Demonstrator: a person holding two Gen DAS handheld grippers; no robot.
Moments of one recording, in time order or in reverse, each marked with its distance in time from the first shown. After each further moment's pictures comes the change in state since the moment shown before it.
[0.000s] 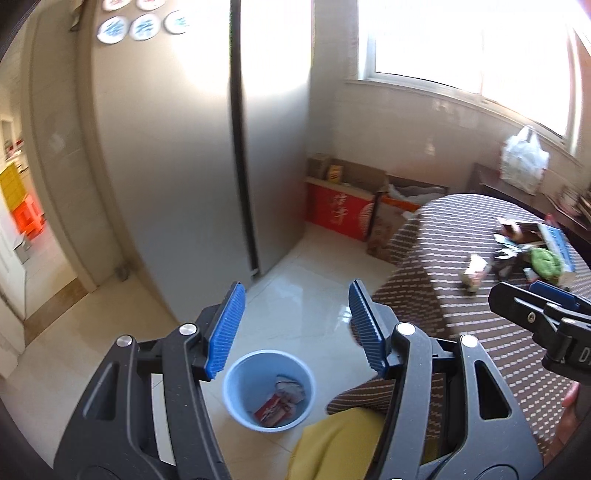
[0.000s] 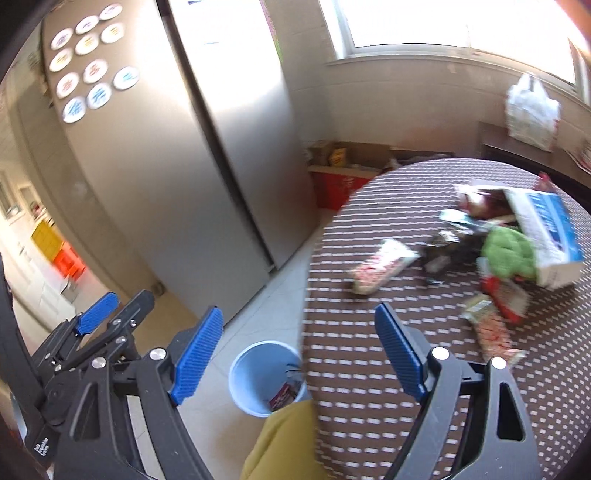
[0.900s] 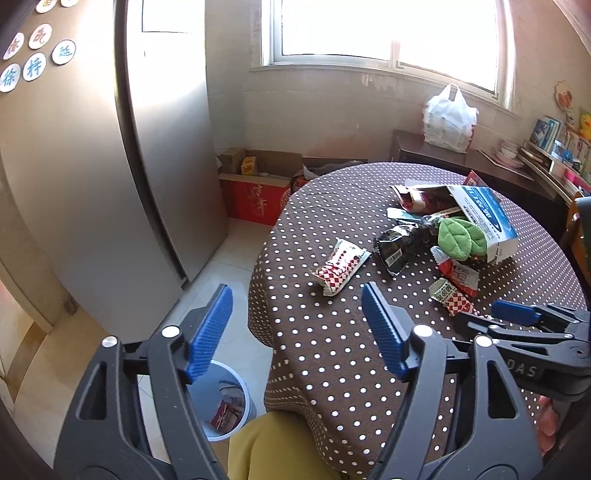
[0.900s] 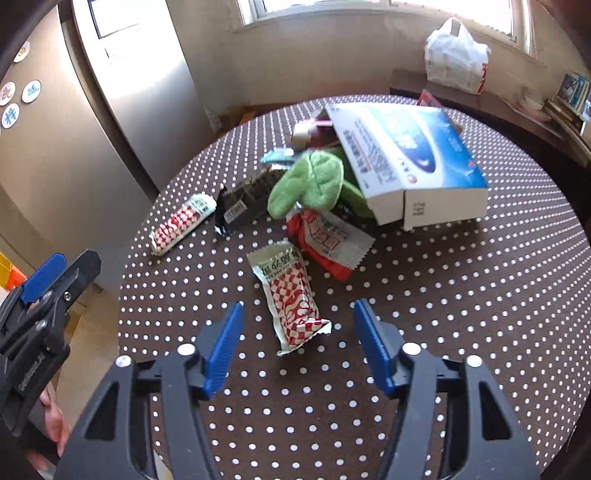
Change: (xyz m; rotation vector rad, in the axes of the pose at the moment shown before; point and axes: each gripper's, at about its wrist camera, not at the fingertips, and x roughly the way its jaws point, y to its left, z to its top) left arm 0.019 -0.131 0.001 0.174 0.047 -0.222; right arm 0.002 -0.137 -0.022 0.134 0.167 -0.232
